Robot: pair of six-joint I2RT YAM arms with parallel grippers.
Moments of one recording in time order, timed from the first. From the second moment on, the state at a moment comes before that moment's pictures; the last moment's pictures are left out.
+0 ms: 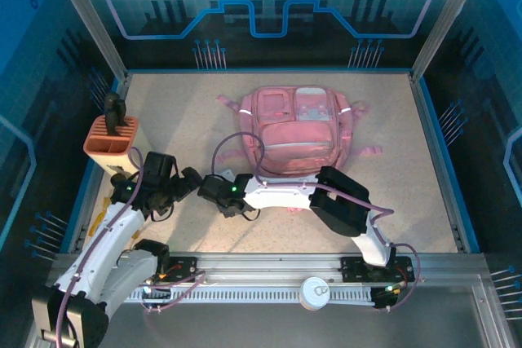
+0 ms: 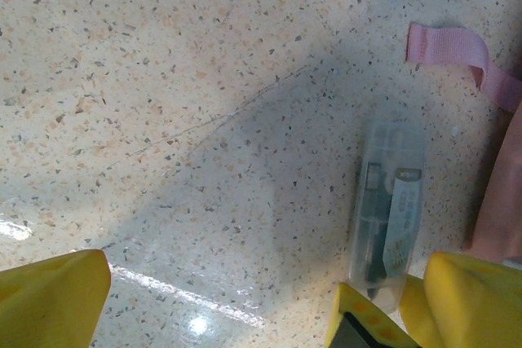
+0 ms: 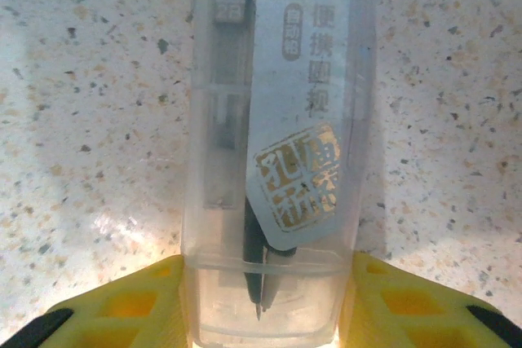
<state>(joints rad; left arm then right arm) -0.19 0.83 0.63 -0.87 0.03 -0.90 1.20 2.08 1.50 -0.69 0.29 0.67</state>
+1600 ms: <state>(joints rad) -0.73 1.82 1.27 -0.41 -0.07 0.15 0.61 1.03 0.86 -1.00 0.02 0.63</state>
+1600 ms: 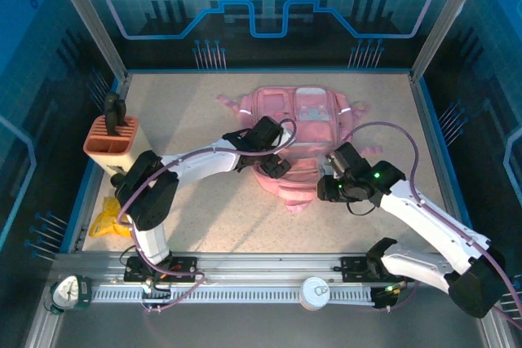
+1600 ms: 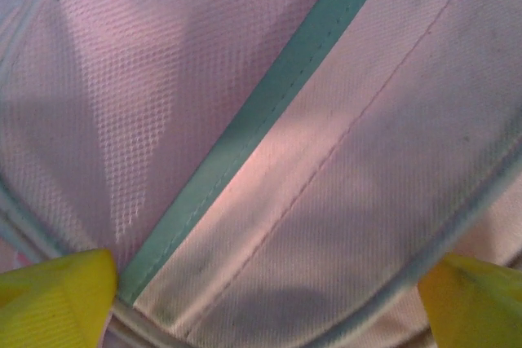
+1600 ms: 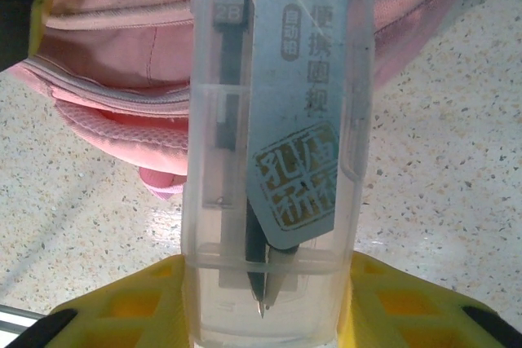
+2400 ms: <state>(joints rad) -0.70 1.88 1.46 -0.52 0.03 0.18 0.57 1.05 0.84 -0.93 -0.04 0.61</state>
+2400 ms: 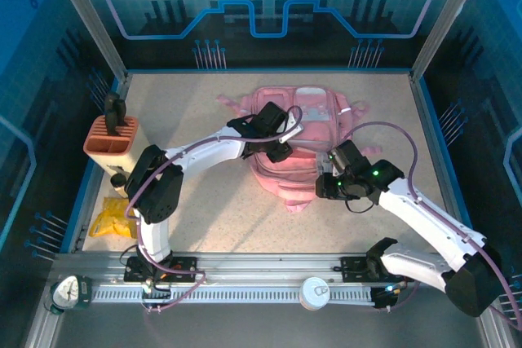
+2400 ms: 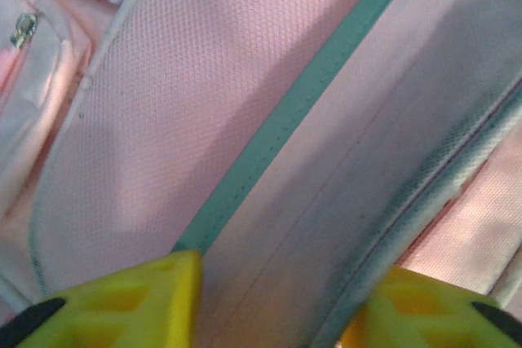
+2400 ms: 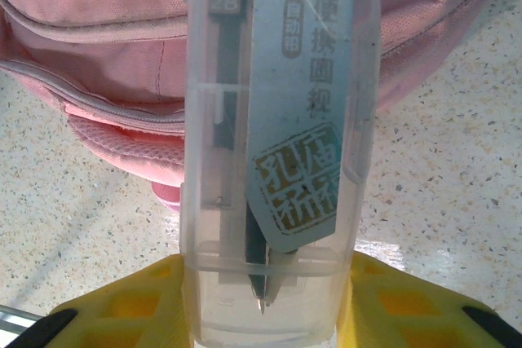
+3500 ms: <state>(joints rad) -0.77 1.72 1.39 -0.52 0.10 -0.70 0.48 1.33 0.96 -0.75 -0.09 0.64</state>
